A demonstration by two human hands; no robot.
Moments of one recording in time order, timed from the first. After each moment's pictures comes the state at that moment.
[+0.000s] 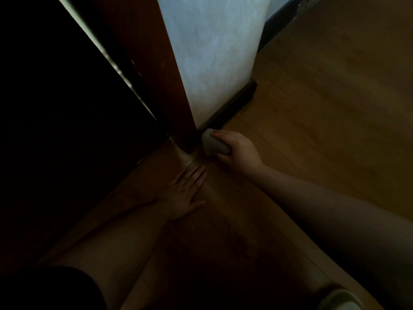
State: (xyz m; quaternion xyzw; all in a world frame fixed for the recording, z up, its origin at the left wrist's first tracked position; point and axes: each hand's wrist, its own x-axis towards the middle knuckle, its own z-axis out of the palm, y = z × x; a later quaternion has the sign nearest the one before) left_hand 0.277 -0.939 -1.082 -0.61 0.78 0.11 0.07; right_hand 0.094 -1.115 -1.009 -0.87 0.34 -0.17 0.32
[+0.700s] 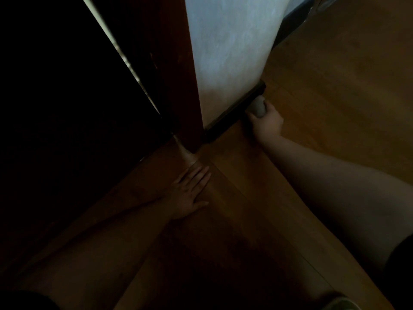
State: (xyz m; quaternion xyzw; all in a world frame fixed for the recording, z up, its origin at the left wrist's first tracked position) left_hand 0.277 -0.939 -1.088 -0.61 0.78 0.10 0.05; right_hand 0.103 -1.195 -1.009 -0.62 0.63 -0.20 0.42
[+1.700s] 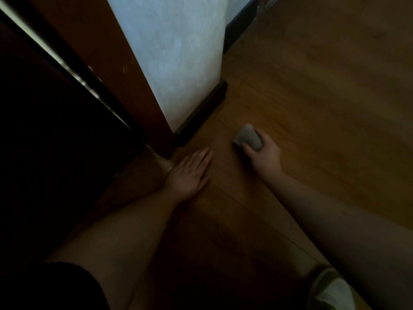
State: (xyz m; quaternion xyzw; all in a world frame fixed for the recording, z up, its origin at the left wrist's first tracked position) left_hand 0.230 -1.019 -1.051 -0.61 0.78 0.14 0.01; right_hand 0.010 -1.118 -1.005 -0.58 0.67 -0.21 0.41
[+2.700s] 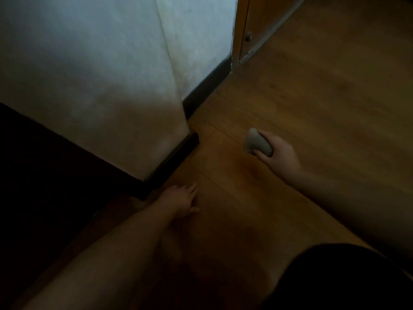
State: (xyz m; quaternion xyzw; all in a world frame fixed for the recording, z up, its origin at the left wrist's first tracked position) left_hand 0.163 -1.122 -0.973 -0.54 0.70 0.29 0.37; right_hand -0.106 -1.264 -0.941 -0.79 0.52 -0.15 0.28
